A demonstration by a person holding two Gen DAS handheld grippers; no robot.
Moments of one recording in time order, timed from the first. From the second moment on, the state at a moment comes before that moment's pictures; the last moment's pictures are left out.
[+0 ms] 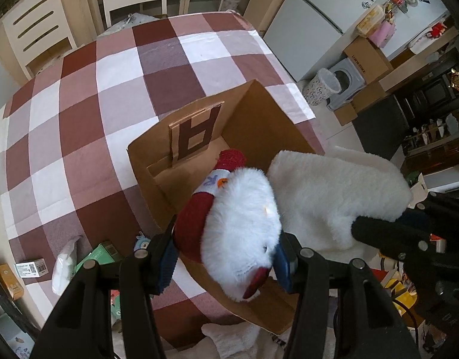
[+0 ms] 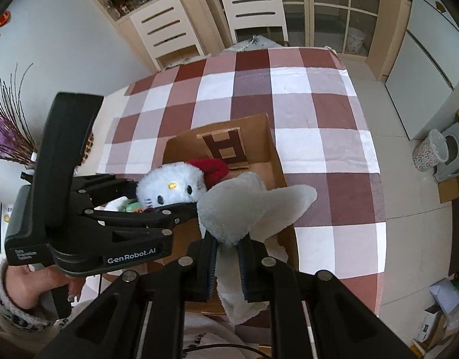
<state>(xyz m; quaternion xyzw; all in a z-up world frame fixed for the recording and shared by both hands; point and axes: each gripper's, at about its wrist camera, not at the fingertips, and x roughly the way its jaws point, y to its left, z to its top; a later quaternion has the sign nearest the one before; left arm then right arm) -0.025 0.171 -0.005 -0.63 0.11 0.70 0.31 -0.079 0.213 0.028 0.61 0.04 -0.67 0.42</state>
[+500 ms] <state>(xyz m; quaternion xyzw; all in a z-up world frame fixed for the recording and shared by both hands) -0.023 0.174 -0.017 -0.64 0.12 0.69 0.31 -0.073 0.204 0.017 0.62 0.06 -0.67 0.41</state>
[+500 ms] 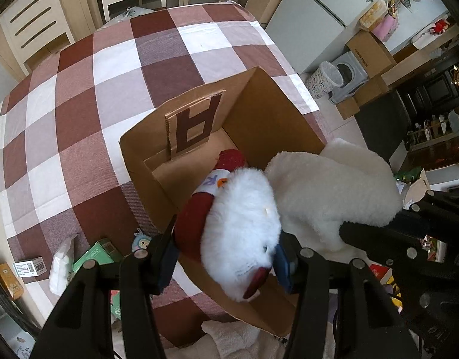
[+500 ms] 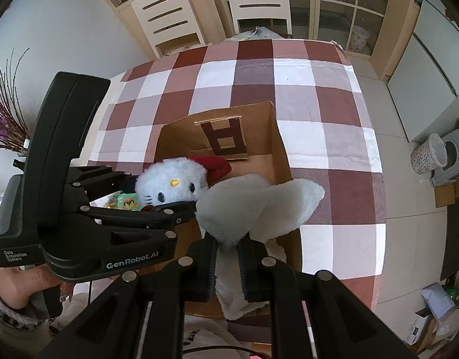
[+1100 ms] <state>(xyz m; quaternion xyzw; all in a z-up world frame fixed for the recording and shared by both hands) -0.018 0.176 -0.010 -0.63 0.14 0.70 0.31 -0.073 0.208 0.019 0.62 0.06 -0.68 0.40</state>
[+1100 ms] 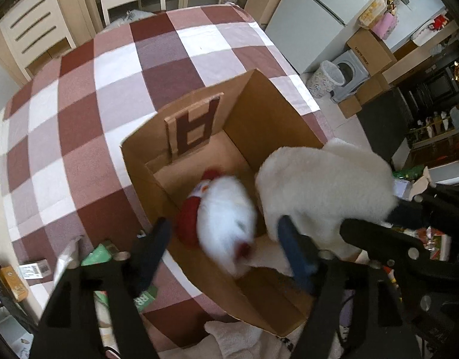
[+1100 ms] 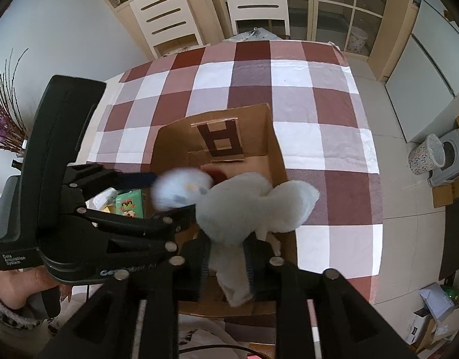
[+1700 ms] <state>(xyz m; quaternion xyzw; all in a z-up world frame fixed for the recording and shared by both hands) -0.006 0.170 0.017 -0.60 0.17 0.72 0.30 -0.075 0.236 0.028 0.62 0.06 -0.71 0.34</state>
